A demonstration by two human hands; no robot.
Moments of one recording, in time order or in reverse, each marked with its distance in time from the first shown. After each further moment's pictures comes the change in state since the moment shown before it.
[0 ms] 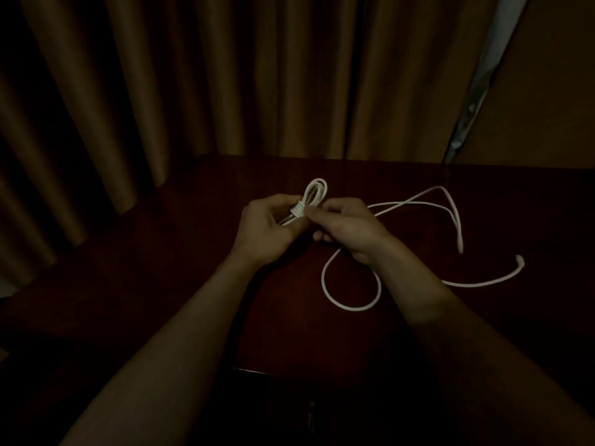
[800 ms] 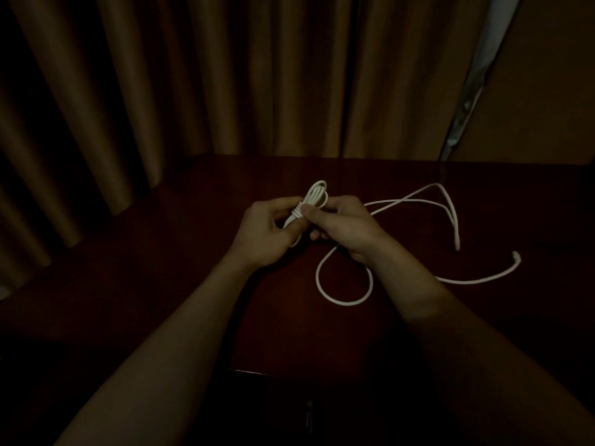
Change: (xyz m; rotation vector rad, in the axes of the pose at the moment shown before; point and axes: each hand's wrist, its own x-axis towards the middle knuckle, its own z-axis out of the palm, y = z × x) left_hand -0.001 -0.001 0.000 -0.025 -0.129 0.011; right_hand 0.002 0.006 0.000 -0.025 0.016 -0.049
